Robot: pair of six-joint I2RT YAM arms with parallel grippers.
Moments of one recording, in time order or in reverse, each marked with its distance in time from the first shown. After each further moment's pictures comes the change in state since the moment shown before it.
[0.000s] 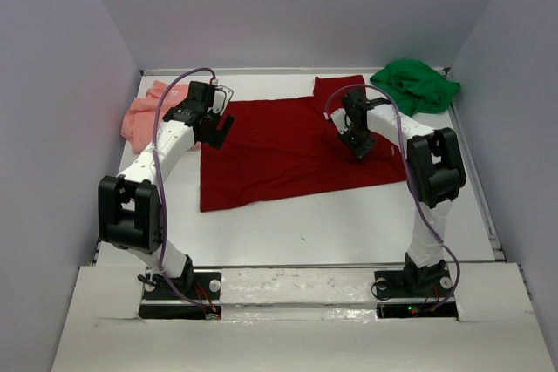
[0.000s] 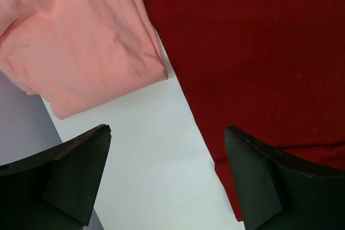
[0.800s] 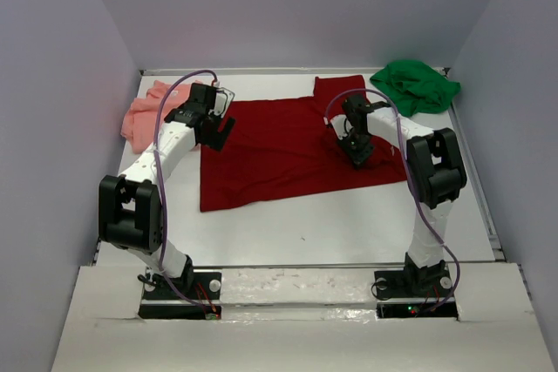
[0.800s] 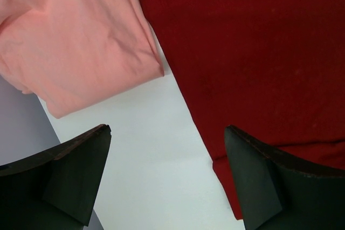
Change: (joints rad) left arm -0.006 0.000 -0.016 0.000 -0.003 0.001; right arm 0.000 -0.008 -0.053 -0.008 -0.122 0.031
